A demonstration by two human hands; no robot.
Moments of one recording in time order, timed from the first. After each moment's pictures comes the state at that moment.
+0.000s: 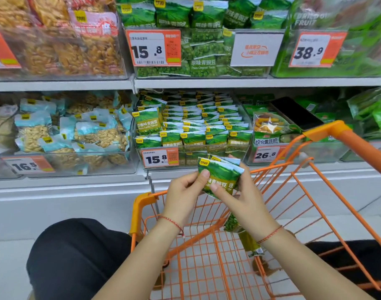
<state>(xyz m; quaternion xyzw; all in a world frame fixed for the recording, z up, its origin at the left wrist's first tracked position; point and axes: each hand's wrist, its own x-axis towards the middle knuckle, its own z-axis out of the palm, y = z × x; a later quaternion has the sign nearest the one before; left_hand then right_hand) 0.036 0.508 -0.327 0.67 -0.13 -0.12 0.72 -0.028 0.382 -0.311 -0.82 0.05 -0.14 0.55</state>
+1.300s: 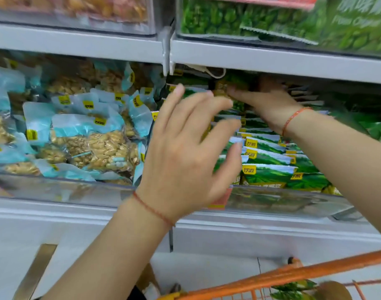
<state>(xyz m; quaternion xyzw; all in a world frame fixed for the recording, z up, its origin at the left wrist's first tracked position) 0.223 0.550 -0.306 0.81 -0.34 0.42 0.22 0.302 0.363 -0.283 -0.88 0.05 -0.07 0.47</state>
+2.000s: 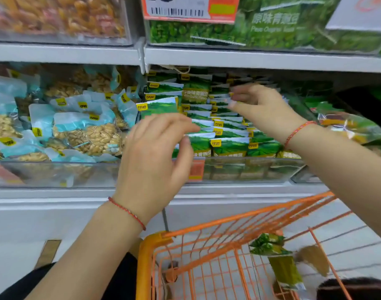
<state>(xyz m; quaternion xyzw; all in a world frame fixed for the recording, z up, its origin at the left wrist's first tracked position) 0.169 0.571 -0.293 0.85 -0.31 0.28 0.32 0.212 0.348 -0.271 -0.90 0.04 -0.07 0.42</state>
